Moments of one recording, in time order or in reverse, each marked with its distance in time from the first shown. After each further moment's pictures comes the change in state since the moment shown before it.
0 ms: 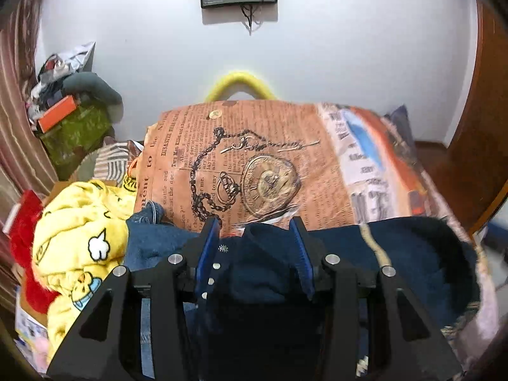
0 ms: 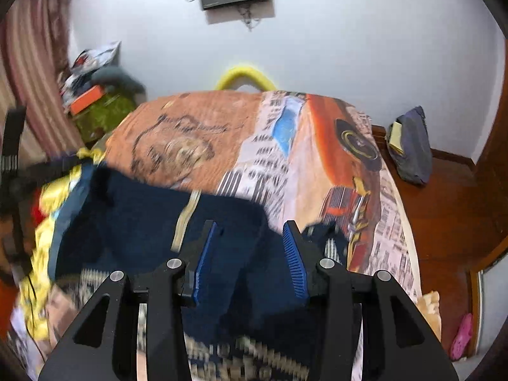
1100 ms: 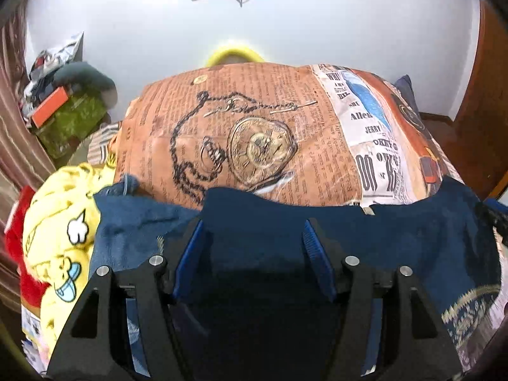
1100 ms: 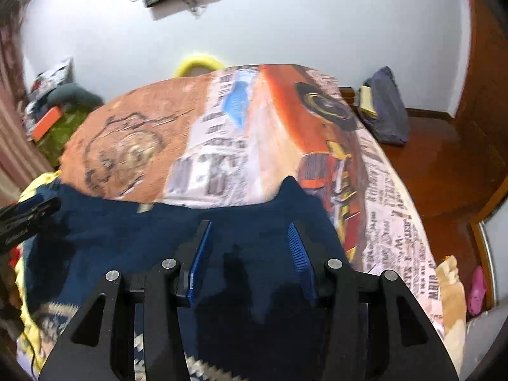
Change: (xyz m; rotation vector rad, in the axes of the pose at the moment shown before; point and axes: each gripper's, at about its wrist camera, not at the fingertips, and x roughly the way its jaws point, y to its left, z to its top) left arm 0.053 -0.025 -0.026 0.057 0.120 0.033; right arm 0.073 -0.029 0.002 0.200 0.038 -0.086
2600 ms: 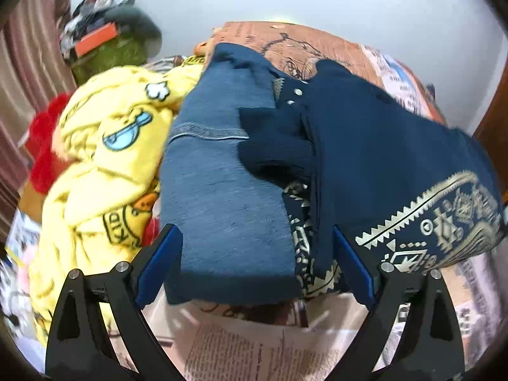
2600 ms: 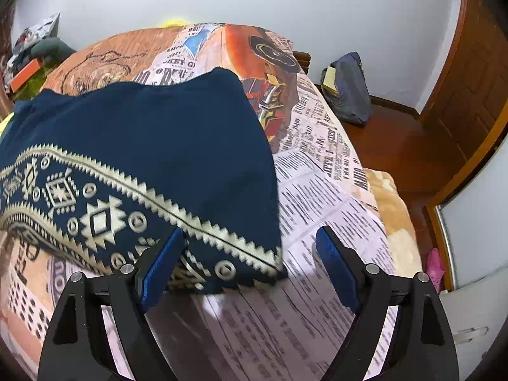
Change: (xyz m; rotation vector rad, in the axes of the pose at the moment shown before) left arm -0.058 0.086 -0.157 -0.231 0.061 0.027; right arm -0.040 -0.053 -0.110 -0.077 0.105 -0.216
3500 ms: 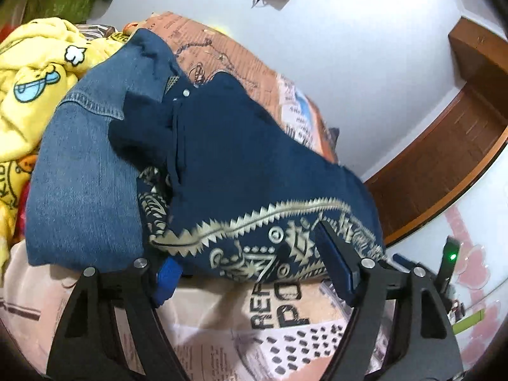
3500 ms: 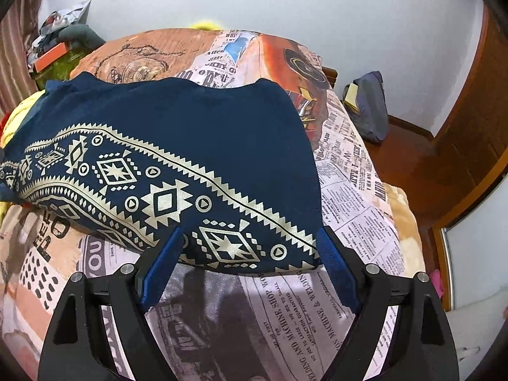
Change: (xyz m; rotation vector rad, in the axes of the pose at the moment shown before) left arm -0.015 -0.029 -0.013 -0.194 -0.049 -0.571; right arm -0.019 0.028 -0.002 -0.093 -0.035 0.065
